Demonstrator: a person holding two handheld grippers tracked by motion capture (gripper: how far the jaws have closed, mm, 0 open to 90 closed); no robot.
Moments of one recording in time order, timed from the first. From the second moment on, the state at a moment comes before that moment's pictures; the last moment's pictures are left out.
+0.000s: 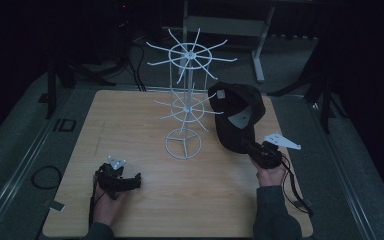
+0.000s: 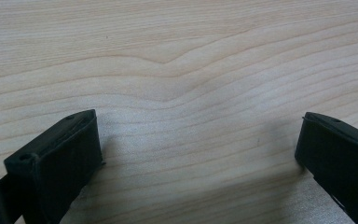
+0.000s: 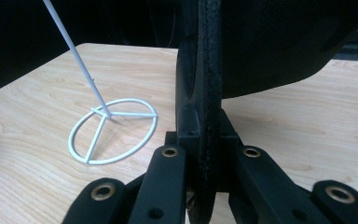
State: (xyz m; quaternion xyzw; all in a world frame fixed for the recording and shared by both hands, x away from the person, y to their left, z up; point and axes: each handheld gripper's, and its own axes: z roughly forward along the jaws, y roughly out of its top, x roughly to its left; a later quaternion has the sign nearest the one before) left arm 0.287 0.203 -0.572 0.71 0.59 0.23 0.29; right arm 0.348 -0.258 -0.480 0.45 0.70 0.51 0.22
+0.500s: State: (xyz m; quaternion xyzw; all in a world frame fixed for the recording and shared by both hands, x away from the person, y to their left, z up) left arm 0.287 0.203 -0.572 0.71 0.59 0.23 0.29; right arm 0.352 -0.259 -0.468 0.43 0.70 0.51 0.24
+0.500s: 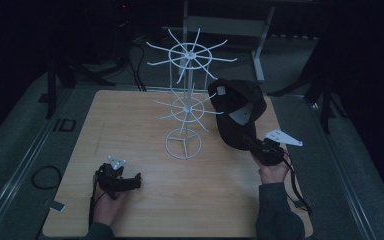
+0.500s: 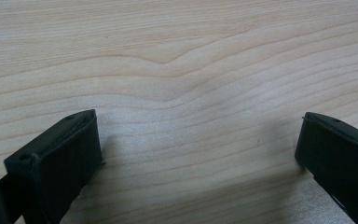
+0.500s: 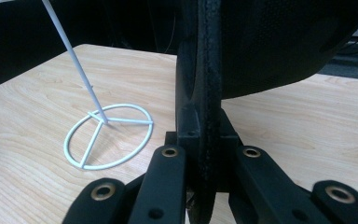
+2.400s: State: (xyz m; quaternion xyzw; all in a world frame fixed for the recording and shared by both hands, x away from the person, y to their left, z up) left arm 0.287 0.204 -0.572 0.72 0.59 0.23 0.28; right arm 0.356 -0.259 -0.432 0.39 0.71 0.52 0.27
